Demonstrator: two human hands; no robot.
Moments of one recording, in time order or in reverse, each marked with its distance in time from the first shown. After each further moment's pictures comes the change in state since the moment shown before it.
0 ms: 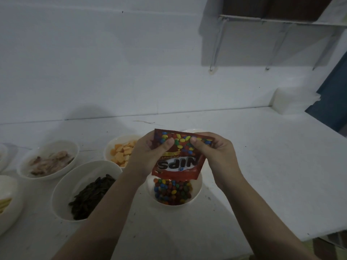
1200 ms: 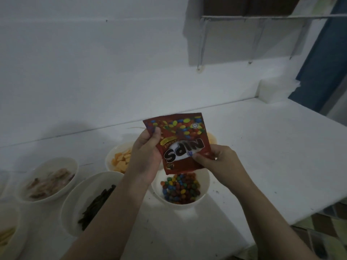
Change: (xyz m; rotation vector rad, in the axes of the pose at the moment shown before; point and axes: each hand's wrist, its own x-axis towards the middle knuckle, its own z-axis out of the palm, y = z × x) left_hand 0.006 0.018 -0.007 -0.483 0.018 -0.132; right_hand -0.025 0.010 0.002 -0.587 0.002 0.062
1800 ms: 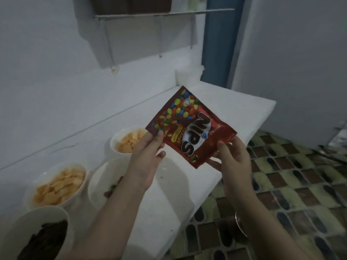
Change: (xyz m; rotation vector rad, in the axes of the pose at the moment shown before) left_hand -0.037 -0.065 0.095 0.111 -0.433 -0.229; right_hand -0.125 0.031 -0.066 0.547 0.880 0.081
